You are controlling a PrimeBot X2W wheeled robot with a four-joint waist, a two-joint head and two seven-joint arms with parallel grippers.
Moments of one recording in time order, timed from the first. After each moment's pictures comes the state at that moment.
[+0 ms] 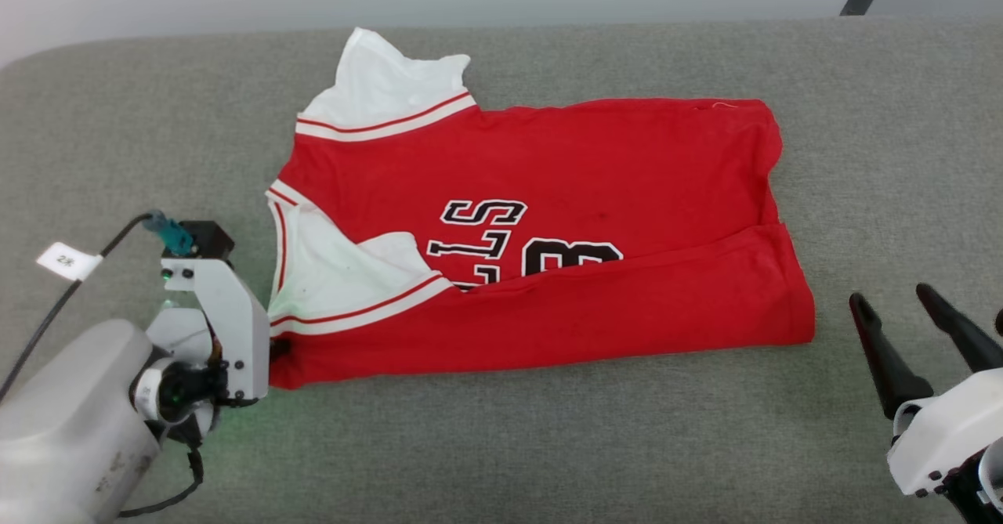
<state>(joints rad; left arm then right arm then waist) -0.76 0.69 -0.88 0.56 -1.21 0.05 0.61 -0.05 -0.21 -0.08 -0.31 0.30 0.13 0.45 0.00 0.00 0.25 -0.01</state>
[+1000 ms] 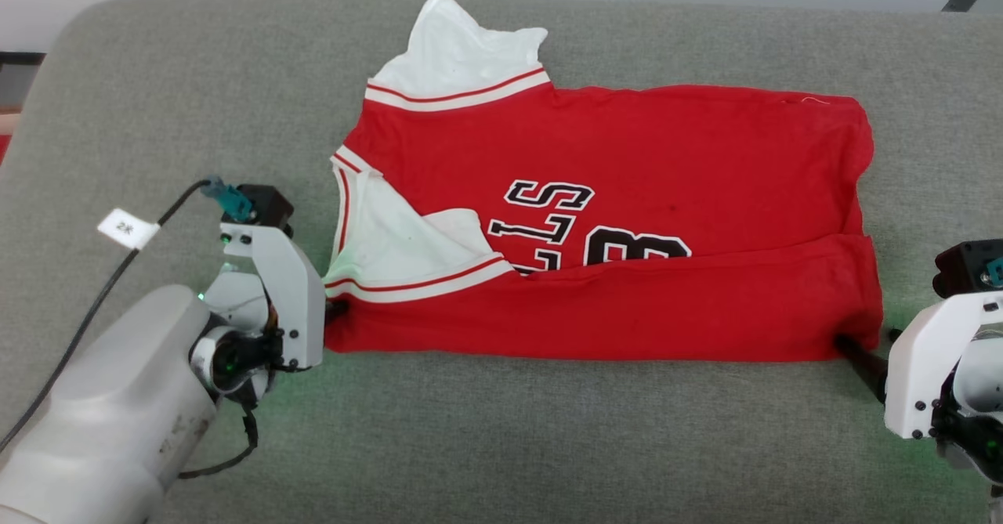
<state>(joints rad) -0.85 0.55 -0.90 0.66 -1.17 -0.03 0.54 -0.29 -0.31 -0.01 0.12 0.41 0.13 0.82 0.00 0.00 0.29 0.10</state>
